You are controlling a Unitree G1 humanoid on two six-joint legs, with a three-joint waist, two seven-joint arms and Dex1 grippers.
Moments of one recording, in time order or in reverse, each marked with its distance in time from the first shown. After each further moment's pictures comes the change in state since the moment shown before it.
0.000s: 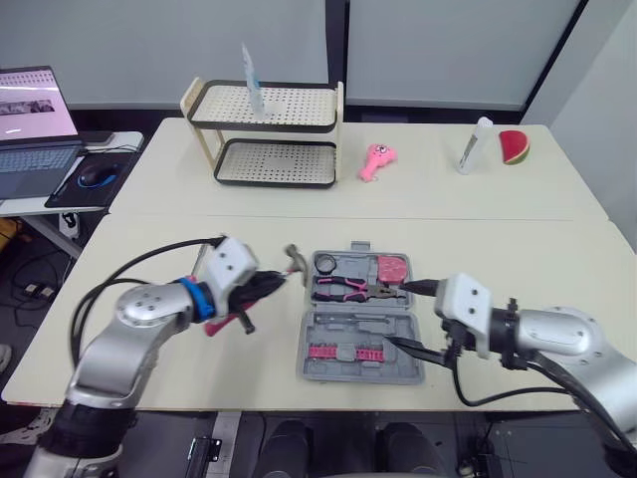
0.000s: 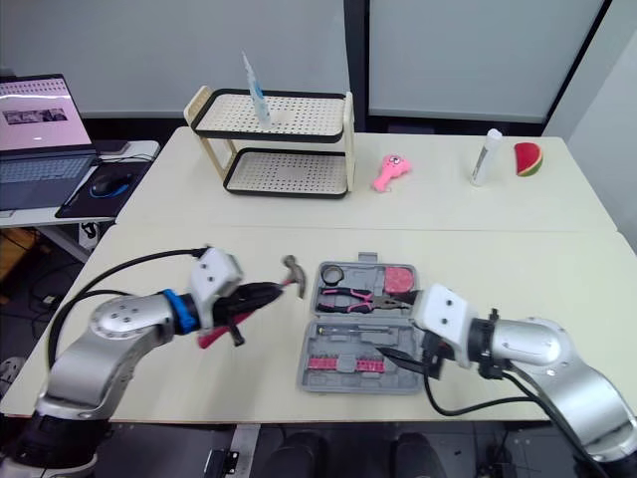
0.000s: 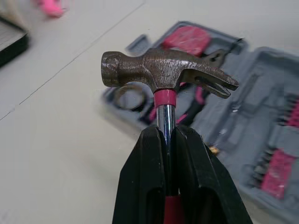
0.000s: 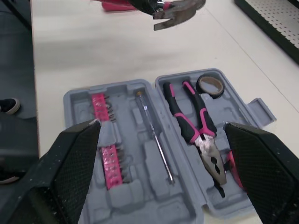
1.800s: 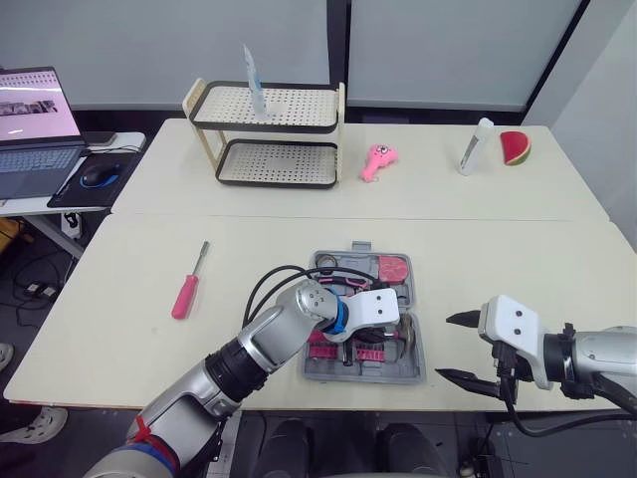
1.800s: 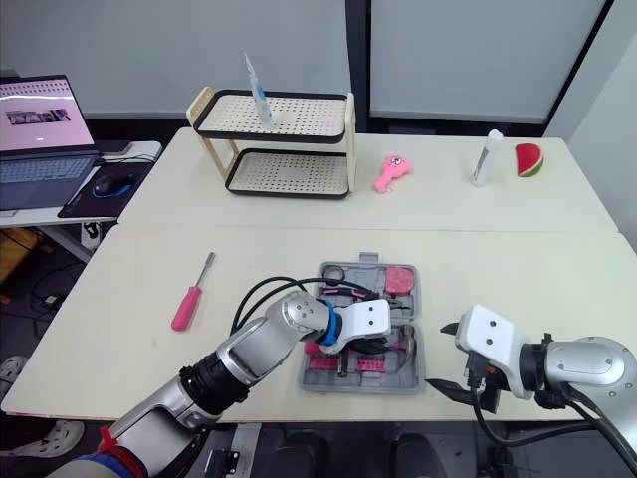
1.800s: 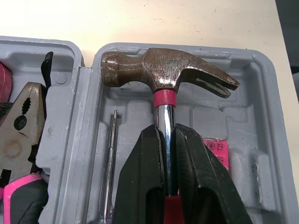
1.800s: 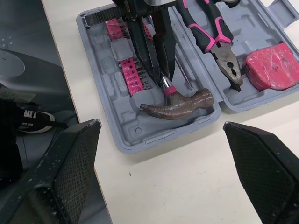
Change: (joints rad) left arm -0.370 -0.361 -0.598 0.311 0.361 0.107 -0.065; right arm 0.187 -0.154 -0.173 -0.062 0.072 0.122 0.026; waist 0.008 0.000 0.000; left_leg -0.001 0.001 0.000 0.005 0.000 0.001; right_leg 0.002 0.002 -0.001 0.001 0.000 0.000
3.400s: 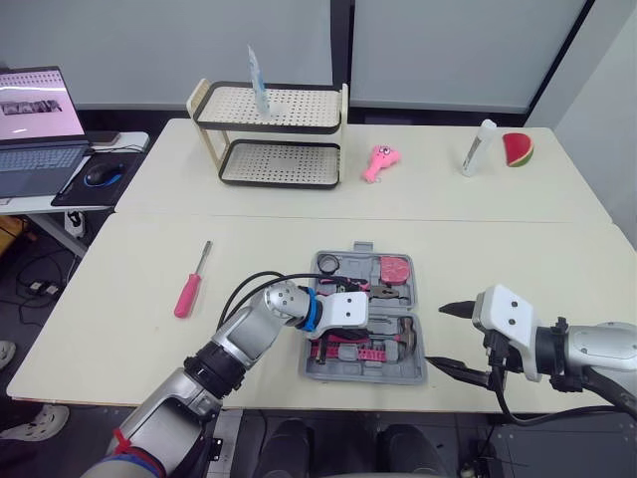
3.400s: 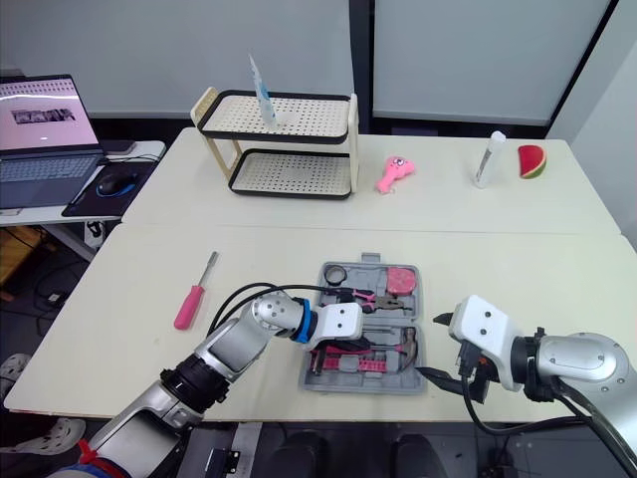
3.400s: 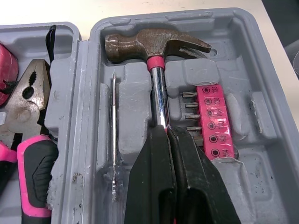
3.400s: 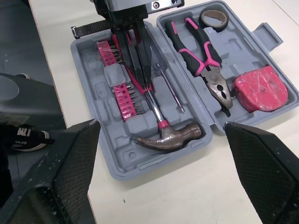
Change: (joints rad) left arm 0.066 0.073 0.120 0.202 0.025 -0.443 -0.141; right arm -0.058 0.043 0.019 -0.016 0.043 0.039 -0.067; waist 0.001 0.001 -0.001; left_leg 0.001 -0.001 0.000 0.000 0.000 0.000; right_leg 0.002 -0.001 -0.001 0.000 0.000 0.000
